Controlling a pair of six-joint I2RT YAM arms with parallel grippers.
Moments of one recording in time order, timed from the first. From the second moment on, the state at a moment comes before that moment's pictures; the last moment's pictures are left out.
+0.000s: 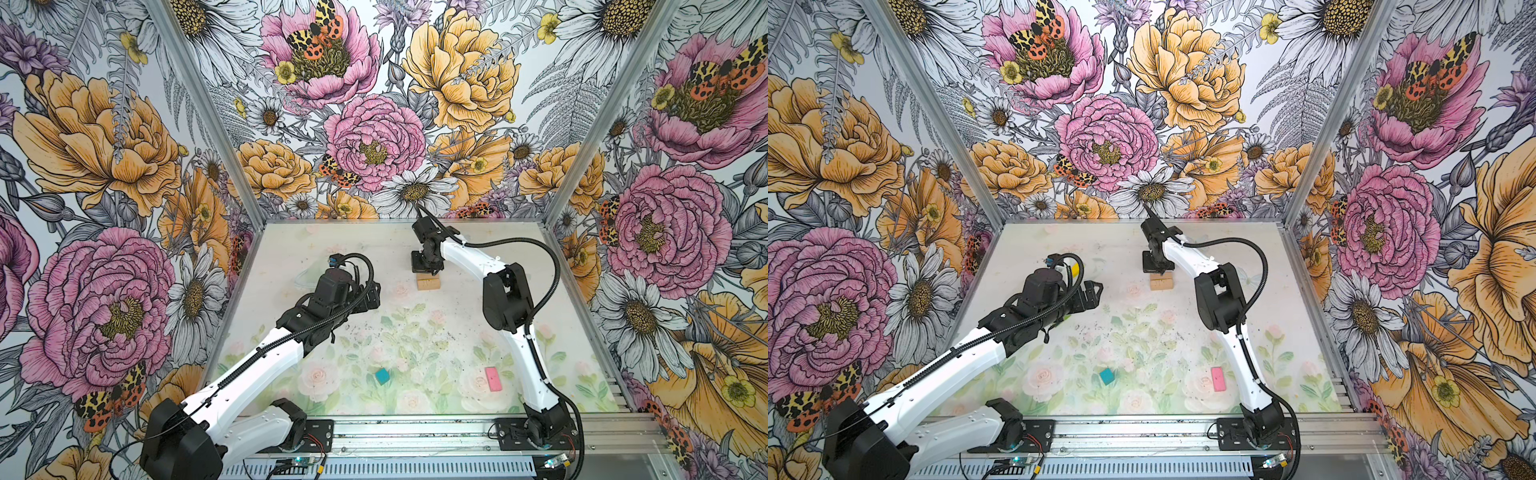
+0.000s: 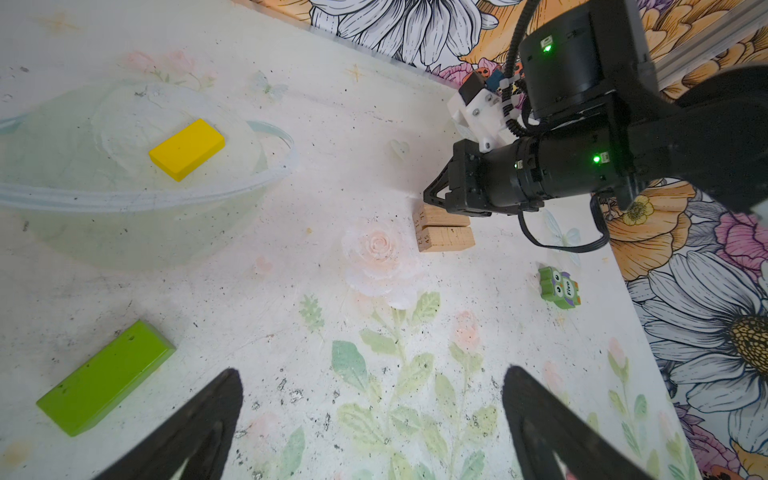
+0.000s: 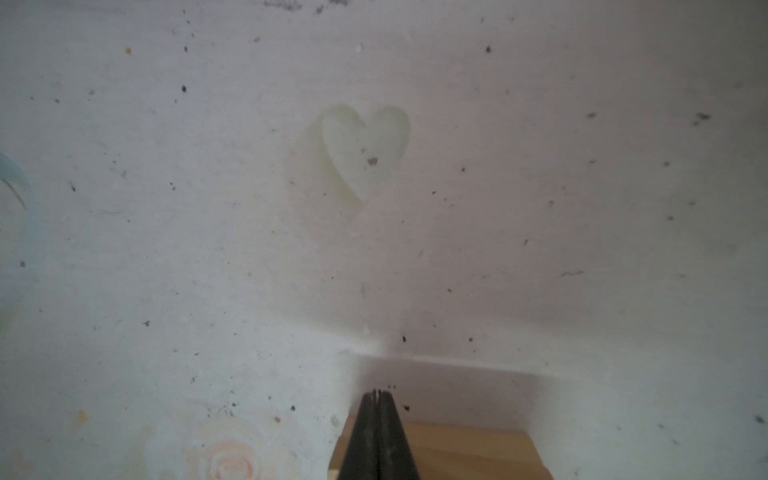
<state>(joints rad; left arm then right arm) -0.56 1.08 0.82 -0.34 -0.11 -0.62 0.46 2.44 2.15 -0.94 -0.04 0.38</state>
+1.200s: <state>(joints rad) -0.52 1.01 0.81 -0.48 -0.24 -0.68 0.55 1.89 1.80 -0.88 0.06 0.33</state>
